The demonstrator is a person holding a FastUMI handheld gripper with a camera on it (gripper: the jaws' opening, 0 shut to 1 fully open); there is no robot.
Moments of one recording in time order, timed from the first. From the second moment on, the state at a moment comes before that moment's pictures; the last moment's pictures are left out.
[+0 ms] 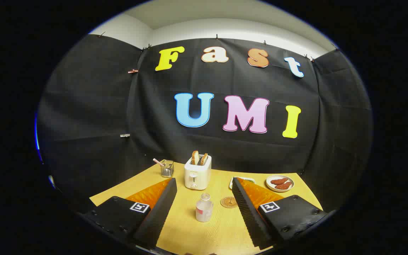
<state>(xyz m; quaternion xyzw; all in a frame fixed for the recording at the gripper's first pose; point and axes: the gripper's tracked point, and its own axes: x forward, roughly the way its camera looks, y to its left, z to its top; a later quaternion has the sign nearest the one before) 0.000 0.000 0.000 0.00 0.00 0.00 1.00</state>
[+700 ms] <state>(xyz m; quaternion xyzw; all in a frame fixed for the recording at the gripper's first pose) 0.028 0.039 -0.023 -0.02 0.01 -0.04 1.00</state>
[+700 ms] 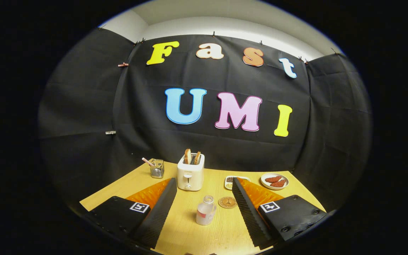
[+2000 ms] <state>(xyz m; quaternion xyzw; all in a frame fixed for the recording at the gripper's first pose) 0.048 0.076 -0.077 -0.01 0.03 -0.10 1.00</state>
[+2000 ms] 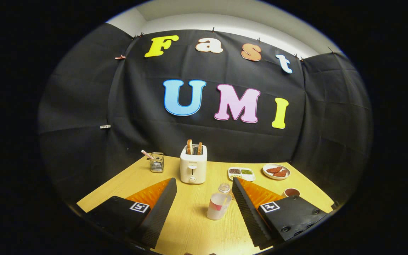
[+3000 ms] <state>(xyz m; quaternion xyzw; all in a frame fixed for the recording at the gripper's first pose) 0.124 0.021 -0.193 0.00 0.07 -0.17 0.98</state>
